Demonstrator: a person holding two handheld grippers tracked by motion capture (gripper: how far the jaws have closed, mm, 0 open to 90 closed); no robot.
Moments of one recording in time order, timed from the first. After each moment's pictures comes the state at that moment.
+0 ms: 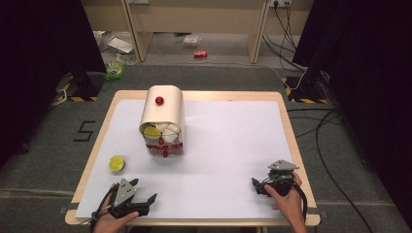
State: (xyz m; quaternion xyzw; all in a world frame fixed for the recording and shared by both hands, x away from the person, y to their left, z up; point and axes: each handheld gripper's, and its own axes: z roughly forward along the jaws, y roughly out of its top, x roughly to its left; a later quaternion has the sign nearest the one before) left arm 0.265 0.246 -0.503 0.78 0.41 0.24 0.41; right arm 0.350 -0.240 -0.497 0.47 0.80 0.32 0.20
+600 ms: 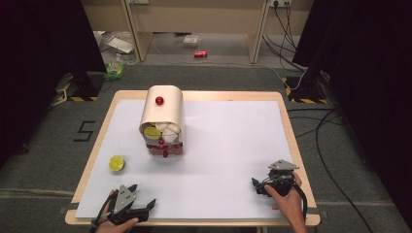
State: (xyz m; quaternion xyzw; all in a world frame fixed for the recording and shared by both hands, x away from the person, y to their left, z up) left arm 0.252 0.247 -0.515 0.77 0.42 0.25 0.41; right arm 0.350 -0.240 -0.497 0.47 0.80 0.32 0.20
